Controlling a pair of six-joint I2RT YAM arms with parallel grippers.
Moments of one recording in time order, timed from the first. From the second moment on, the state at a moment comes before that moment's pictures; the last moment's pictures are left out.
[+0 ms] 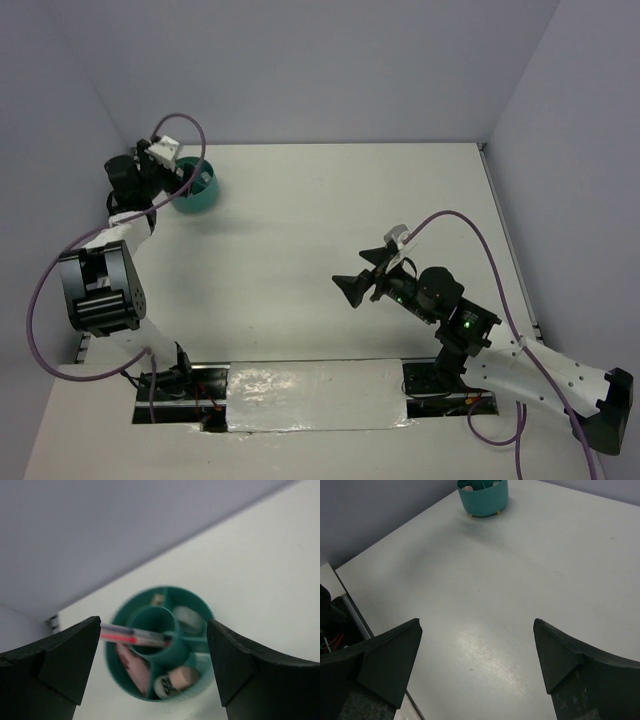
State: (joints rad) left arm 0.28 1.68 1.02 0.47 0.63 0.46; right arm 0.93 0.59 0.48 0.07 0.11 0.21
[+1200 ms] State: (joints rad) left arm 0.06 0.26 0.91 -0.76 -0.18 -0.30; right arm 0.93 0.47 1.27 -1.04 0.73 0.44
